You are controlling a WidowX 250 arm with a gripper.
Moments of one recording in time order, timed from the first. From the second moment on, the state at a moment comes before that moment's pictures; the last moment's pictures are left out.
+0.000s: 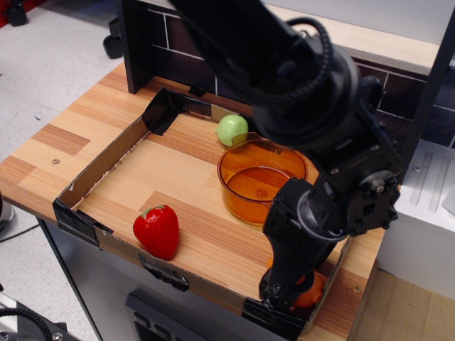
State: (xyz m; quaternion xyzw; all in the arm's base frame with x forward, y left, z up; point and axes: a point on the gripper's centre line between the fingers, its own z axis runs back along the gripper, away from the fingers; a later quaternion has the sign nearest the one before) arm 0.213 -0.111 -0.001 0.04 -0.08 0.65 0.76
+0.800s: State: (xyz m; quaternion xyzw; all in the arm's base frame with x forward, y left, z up) arm 0.212 -0.100 0.032 0.01 -0.06 0.65 0.76
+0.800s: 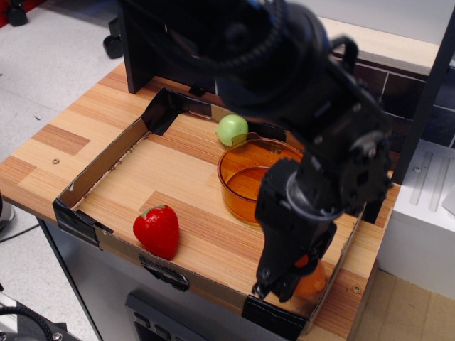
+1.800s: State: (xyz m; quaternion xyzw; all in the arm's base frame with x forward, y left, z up) arm 0.313 -0.022 0.063 -0.01 -0.12 0.72 0.69
